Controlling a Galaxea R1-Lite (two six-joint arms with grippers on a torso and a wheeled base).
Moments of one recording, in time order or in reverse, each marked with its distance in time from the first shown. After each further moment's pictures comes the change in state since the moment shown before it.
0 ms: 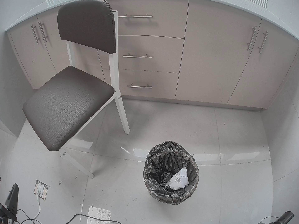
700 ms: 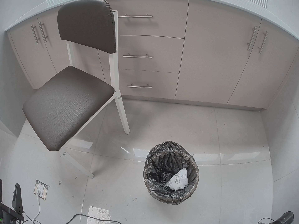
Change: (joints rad) left arm 0.049 -0.144 0.260 -0.273 0.080 0.022; right arm -0.071 -0.469 0.749 -0.377 -0.073 0.040
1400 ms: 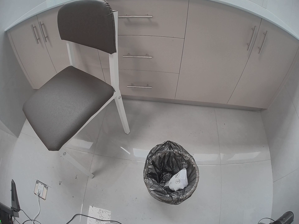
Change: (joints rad) left arm 0.003 -0.005 0.003 -0.177 -0.010 0.617; right arm 0.000 -0.020 0.082 -0.050 -0.095 -0.226
